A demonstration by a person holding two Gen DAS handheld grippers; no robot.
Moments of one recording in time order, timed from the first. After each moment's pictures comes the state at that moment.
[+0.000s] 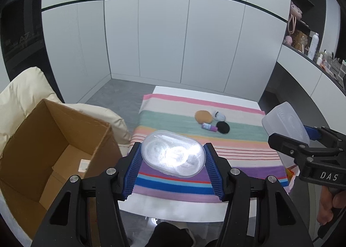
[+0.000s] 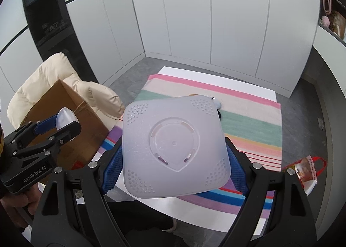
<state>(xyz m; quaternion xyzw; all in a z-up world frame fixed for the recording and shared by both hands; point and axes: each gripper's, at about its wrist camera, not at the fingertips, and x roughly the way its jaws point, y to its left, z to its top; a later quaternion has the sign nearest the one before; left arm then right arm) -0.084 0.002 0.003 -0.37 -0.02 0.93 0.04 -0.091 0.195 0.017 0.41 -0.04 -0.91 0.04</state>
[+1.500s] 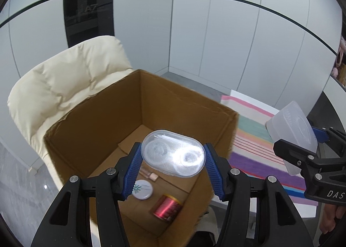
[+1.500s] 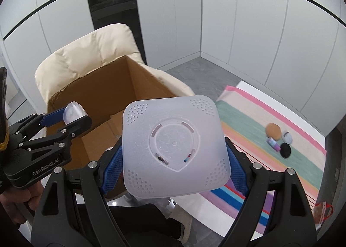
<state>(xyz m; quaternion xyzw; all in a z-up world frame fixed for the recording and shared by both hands) -0.014 -0.168 -0.006 -0.37 -0.08 0.92 -0.12 -0.120 -0.021 0.015 0.40 0.06 -0.90 0.19</state>
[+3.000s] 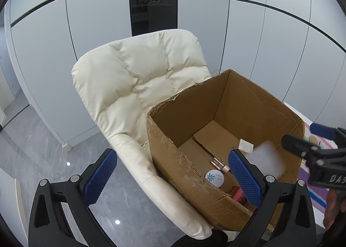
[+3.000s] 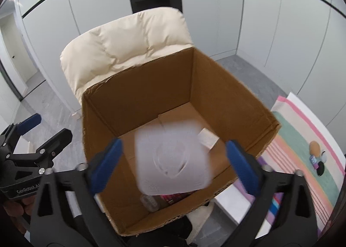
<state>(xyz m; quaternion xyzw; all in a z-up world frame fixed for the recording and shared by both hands) 0.071 -0.289 -0.006 -0.36 -0.11 0.89 -0.27 -0.121 -0.159 0.000 0.41 0.09 -0.87 0.27</state>
